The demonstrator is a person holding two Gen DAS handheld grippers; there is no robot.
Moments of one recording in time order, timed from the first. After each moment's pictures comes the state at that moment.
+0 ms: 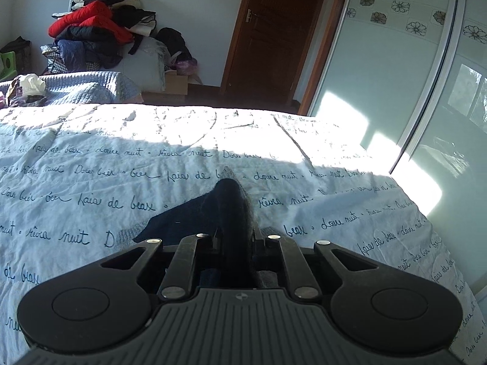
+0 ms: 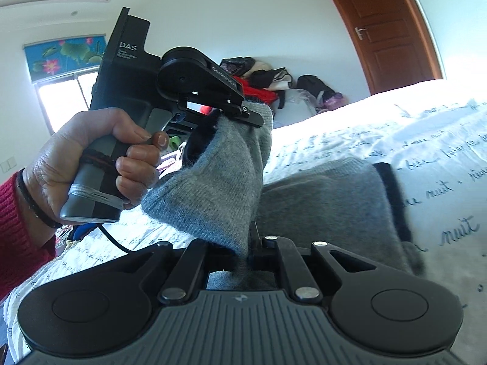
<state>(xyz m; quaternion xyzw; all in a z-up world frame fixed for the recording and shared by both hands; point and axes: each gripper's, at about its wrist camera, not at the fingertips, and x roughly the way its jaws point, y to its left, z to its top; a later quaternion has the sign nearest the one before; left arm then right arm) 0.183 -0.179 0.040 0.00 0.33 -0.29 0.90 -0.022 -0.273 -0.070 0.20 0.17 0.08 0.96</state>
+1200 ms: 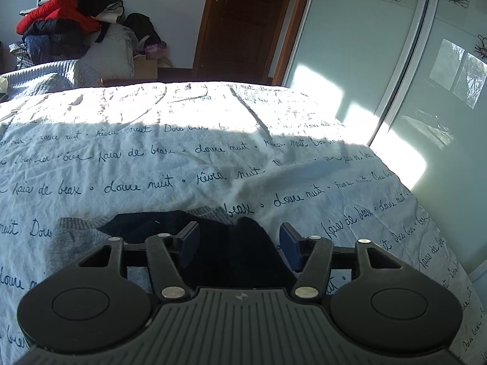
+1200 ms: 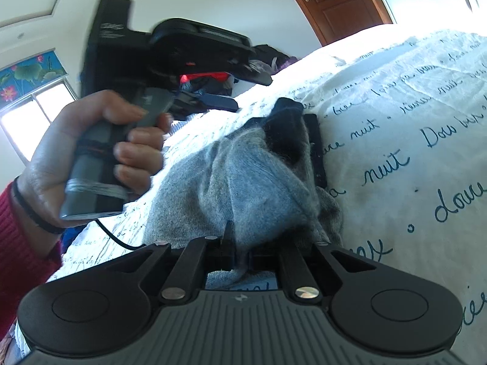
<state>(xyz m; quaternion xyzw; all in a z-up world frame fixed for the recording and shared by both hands) 0.167 -0.250 0.010 0.03 0.35 -0.33 0.88 -0.049 -0.328 -0.092 0.29 0.24 0.03 0.93</state>
